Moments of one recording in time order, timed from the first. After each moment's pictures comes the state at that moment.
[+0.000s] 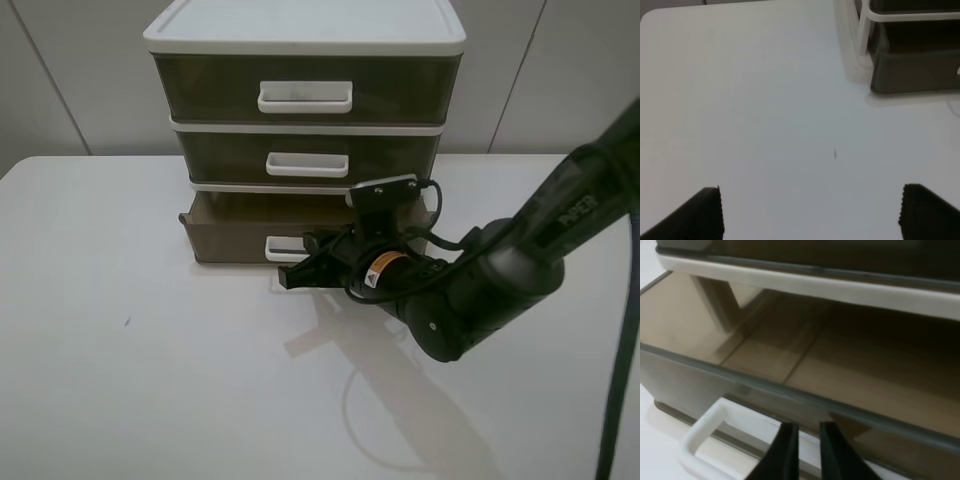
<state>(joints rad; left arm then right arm) 0.04 0.00 -0.50 -0.07 1.06 0.11 0.76 2.12 -0.71 0.19 -0.92 0.13</state>
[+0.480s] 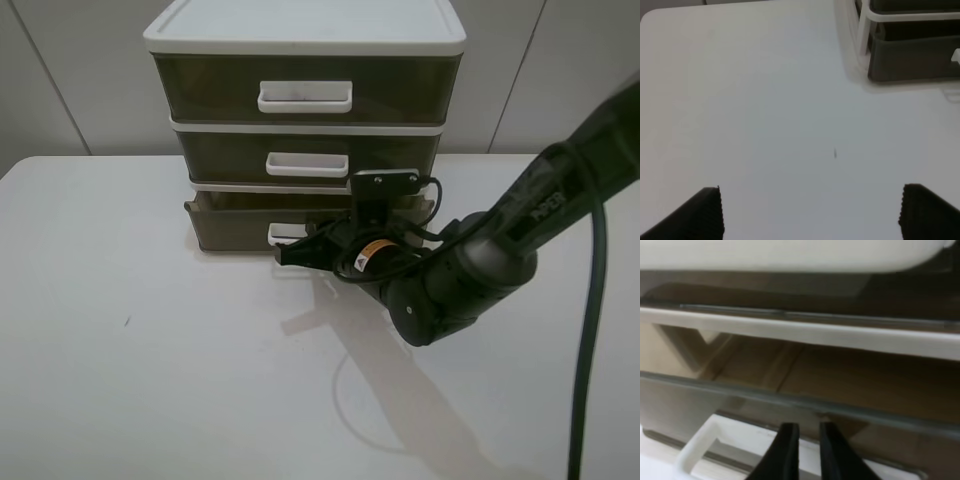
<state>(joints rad) 0.04 0.00 -0.50 -0.07 1.06 0.11 0.76 2.16 -0.79 0.32 -0.90 0.13</state>
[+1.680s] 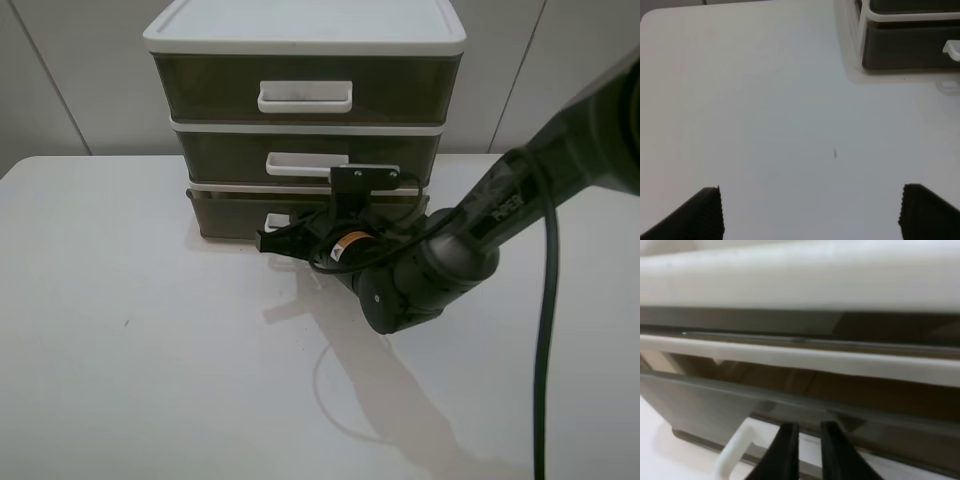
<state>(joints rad) 0.04 0.00 -0.50 -0.07 1.06 0.11 0.80 2.21 -0.90 0.37 -0.87 0.13</state>
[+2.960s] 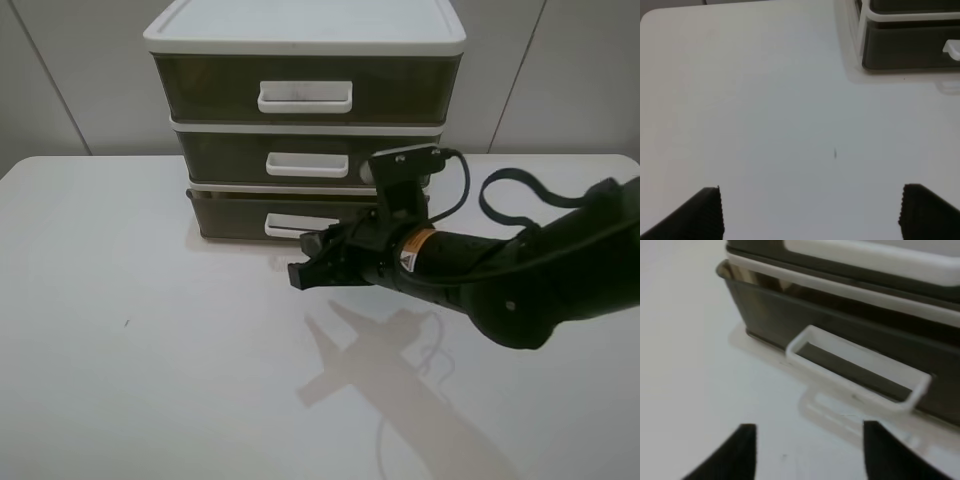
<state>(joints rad) 0.04 0.00 -0.50 -0.07 1.06 0.11 0.75 1.74 -0.58 0.13 -0.53 0.13</state>
